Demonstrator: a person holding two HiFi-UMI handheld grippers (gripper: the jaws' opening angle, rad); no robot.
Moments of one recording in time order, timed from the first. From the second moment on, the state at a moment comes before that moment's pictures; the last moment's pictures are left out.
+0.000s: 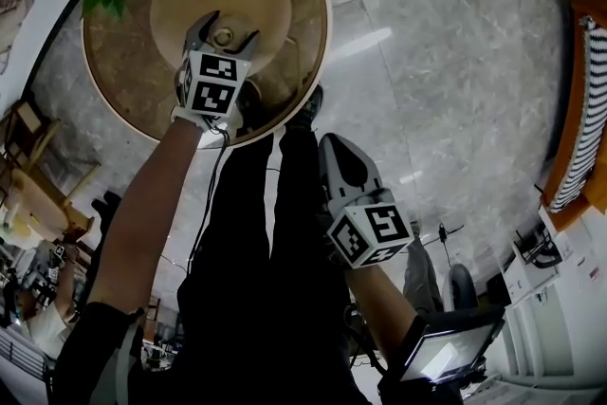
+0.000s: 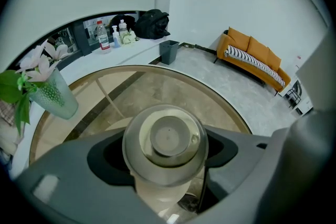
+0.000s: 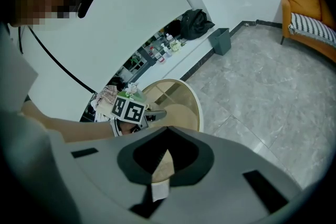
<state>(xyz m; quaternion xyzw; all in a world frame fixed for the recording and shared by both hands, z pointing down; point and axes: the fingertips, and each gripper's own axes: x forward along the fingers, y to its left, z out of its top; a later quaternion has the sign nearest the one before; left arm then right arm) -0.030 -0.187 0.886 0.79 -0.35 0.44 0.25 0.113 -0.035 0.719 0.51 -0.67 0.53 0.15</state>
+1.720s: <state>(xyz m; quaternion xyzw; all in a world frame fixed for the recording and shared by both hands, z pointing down) -0.052 -0.139 0.739 0.80 -0.33 0.45 0.22 0.071 -0.061 0.610 0.50 -0.72 0.46 0.14</state>
